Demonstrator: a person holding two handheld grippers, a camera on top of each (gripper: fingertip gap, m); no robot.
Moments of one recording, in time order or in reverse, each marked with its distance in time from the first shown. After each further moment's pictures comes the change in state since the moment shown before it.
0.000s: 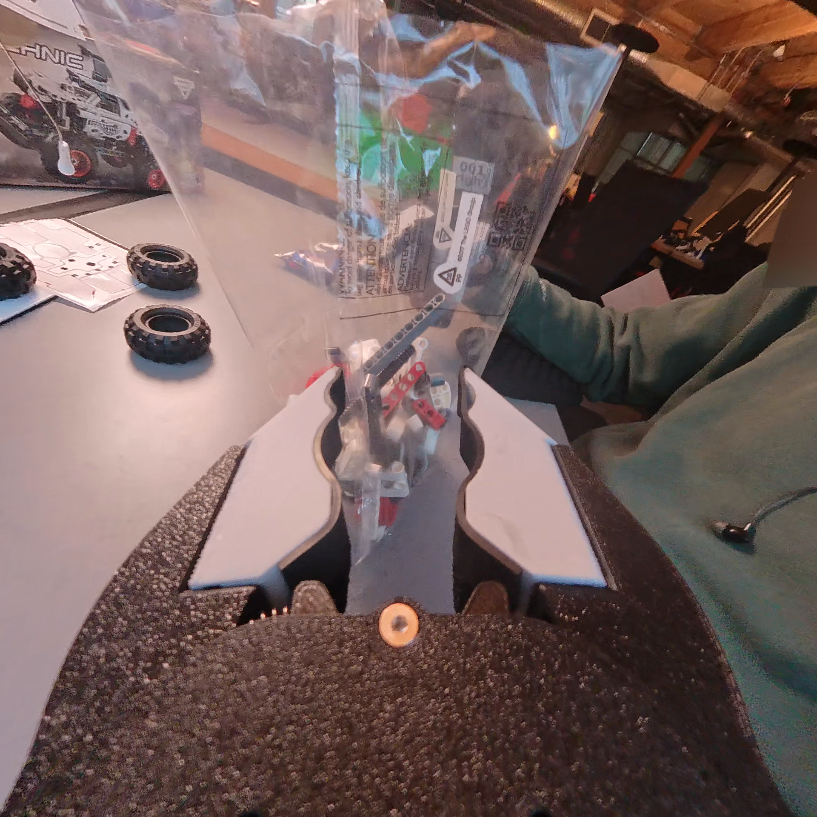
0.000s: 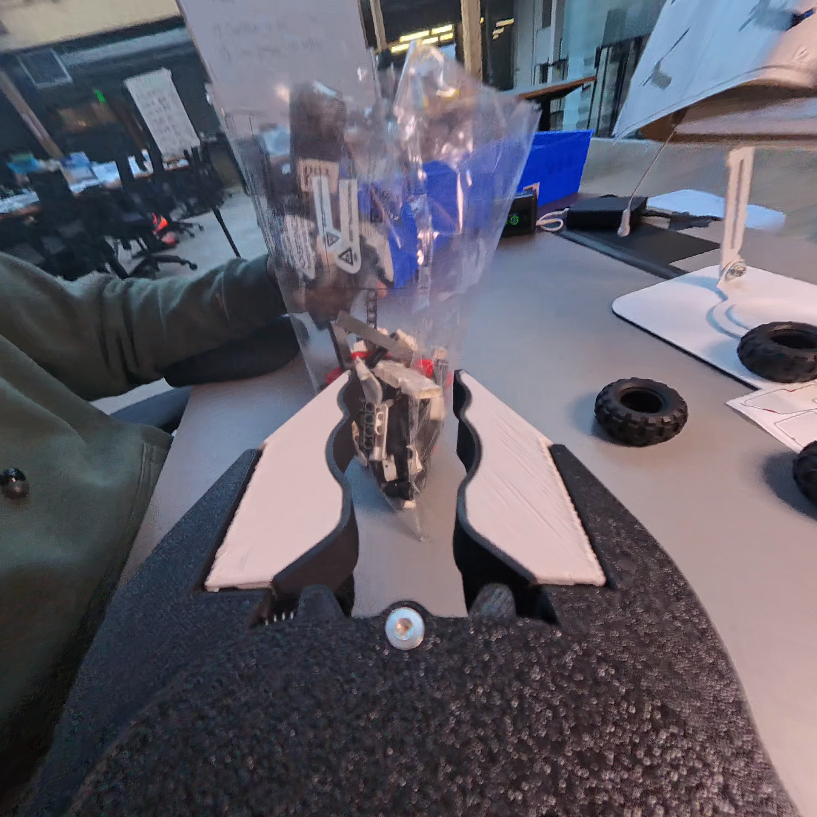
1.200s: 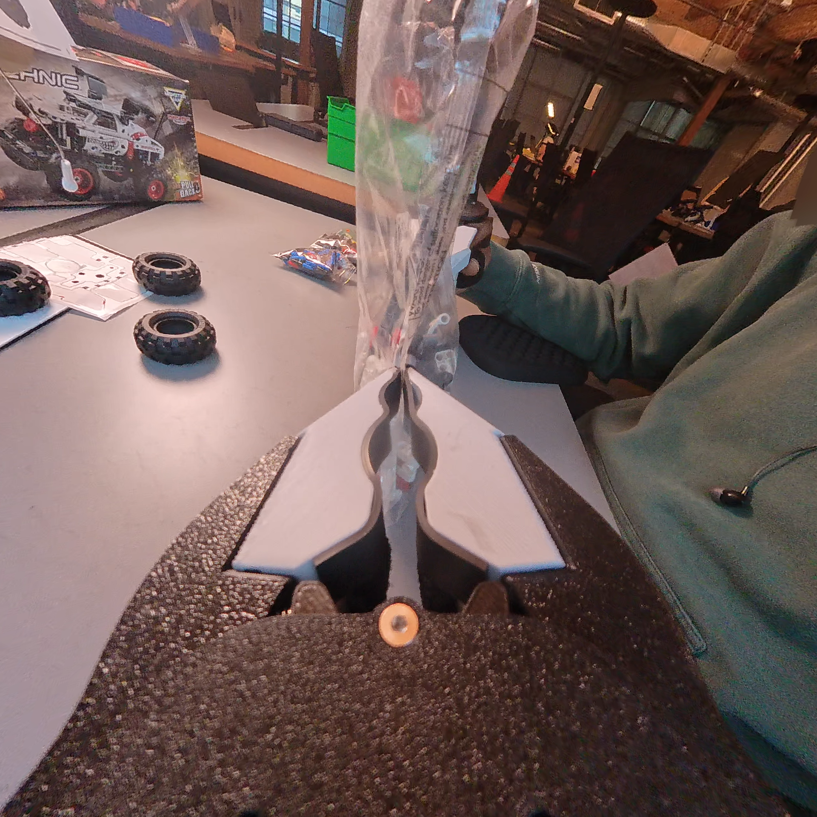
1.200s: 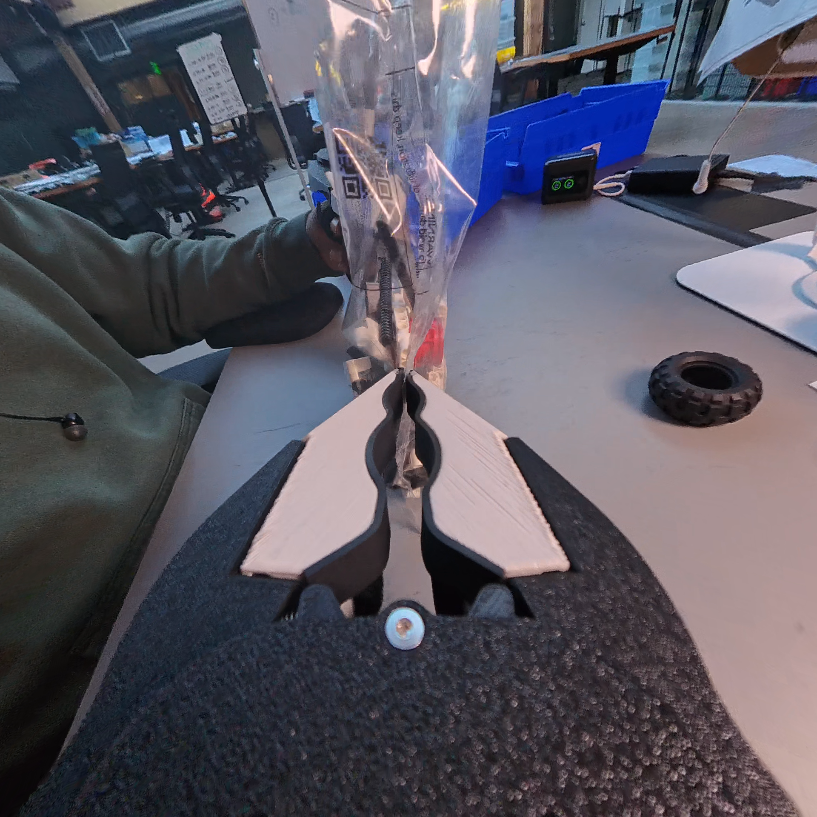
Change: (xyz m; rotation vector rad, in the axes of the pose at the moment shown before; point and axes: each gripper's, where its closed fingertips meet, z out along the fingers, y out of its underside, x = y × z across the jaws) left arm 0.004 0.005 -0.012 -0.011 0.007 0.065; right arm -0.016 0.024 -0.003 -0.051 -0.106 0.005
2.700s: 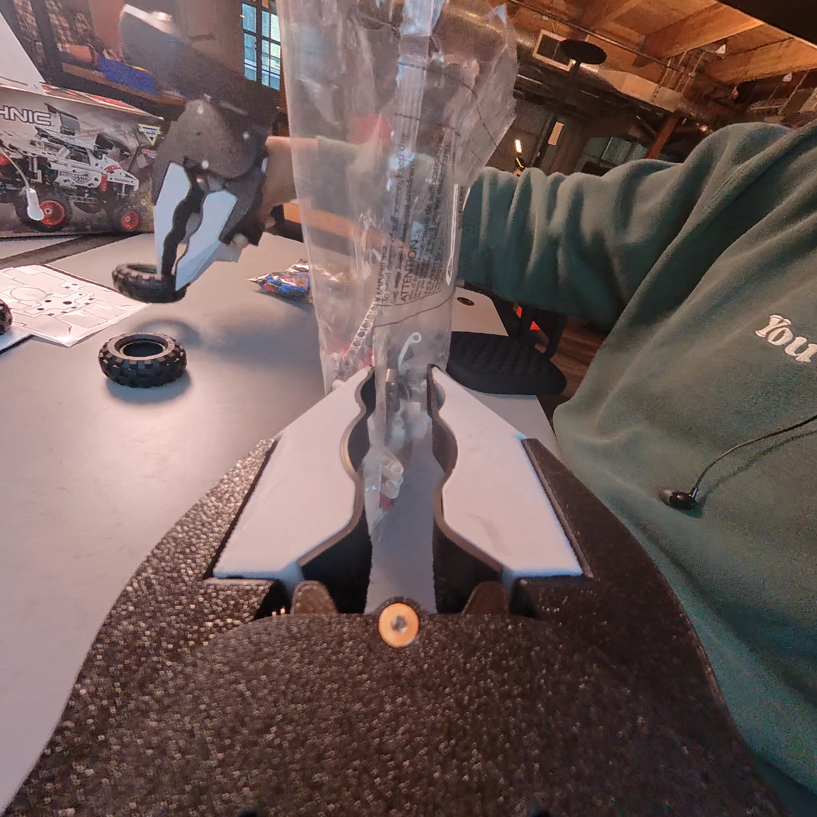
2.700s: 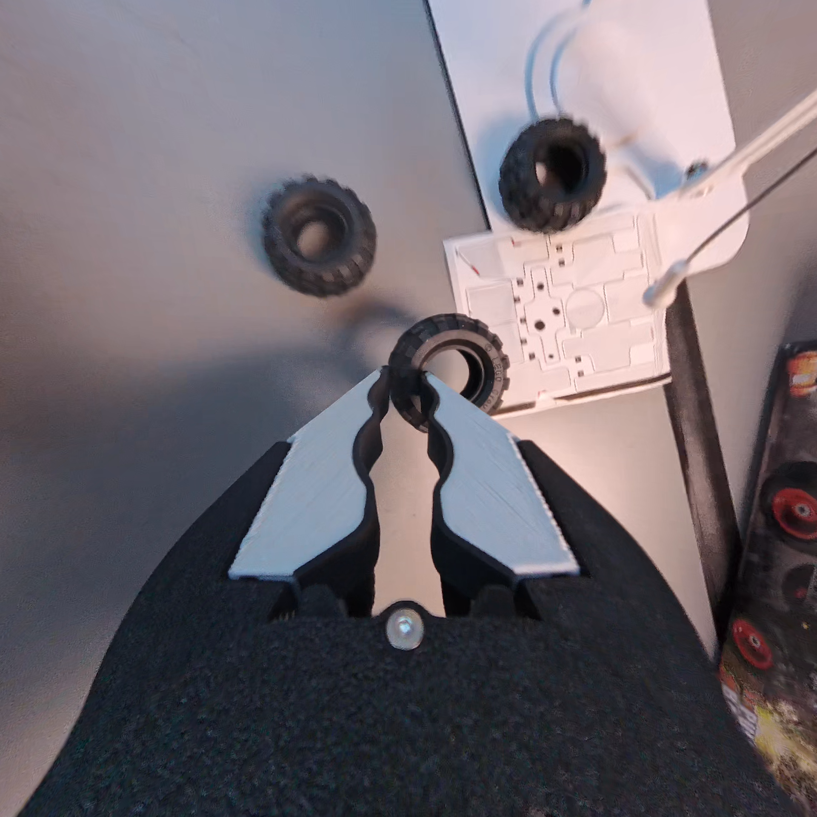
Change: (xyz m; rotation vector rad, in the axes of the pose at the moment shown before) left arm 0.017 -0.002 0.002 0.068 0.053 0.016; right arm 0.218 0.019 -0.021 -0.829 0.288 -0.225
